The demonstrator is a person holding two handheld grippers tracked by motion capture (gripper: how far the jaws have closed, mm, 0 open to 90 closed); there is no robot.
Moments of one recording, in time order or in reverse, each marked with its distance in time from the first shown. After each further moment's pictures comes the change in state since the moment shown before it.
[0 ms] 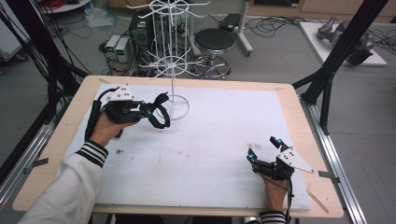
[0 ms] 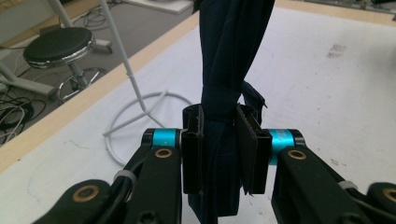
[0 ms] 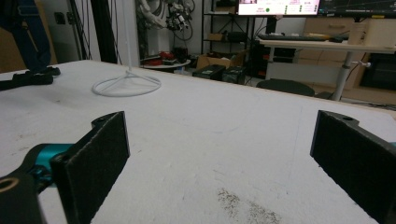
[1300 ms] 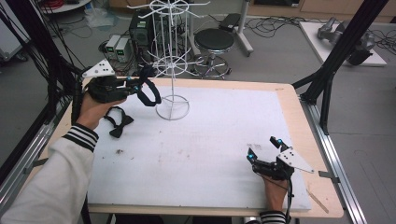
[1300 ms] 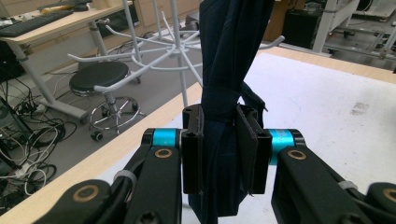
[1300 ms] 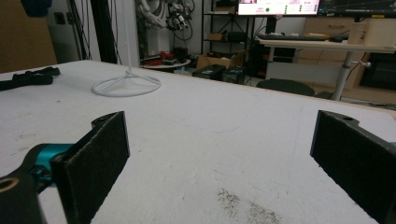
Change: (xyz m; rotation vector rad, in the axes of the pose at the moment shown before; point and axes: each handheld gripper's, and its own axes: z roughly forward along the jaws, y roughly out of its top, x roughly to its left) left arm 0.038 0.039 -0.031 -0.127 0.082 -0.044; right arm 0.000 0.000 0.000 0.000 -0.001 0.002
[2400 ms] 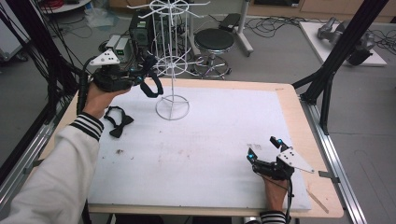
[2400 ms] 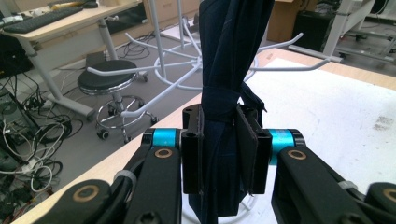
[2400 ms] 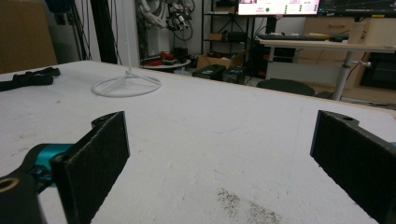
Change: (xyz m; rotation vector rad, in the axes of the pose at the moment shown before) left arm 0.018 0.010 0.021 0.016 0.034 -0.021; right arm 0.000 0.000 0.000 0.000 0.001 0.002
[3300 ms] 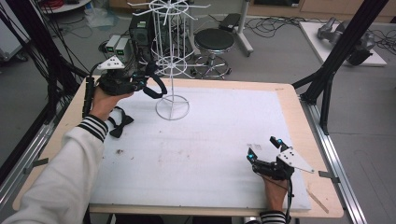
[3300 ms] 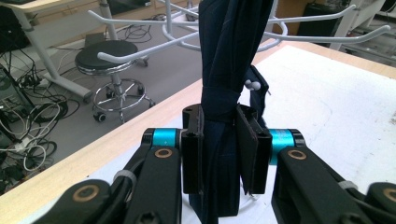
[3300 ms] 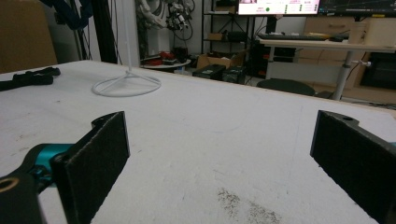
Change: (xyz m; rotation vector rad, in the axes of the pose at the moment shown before) left arm 0.007 -0.023 0.018 0.041 0.010 -0.053; right arm 0.000 0.000 0.000 -0.001 0.001 -0.005
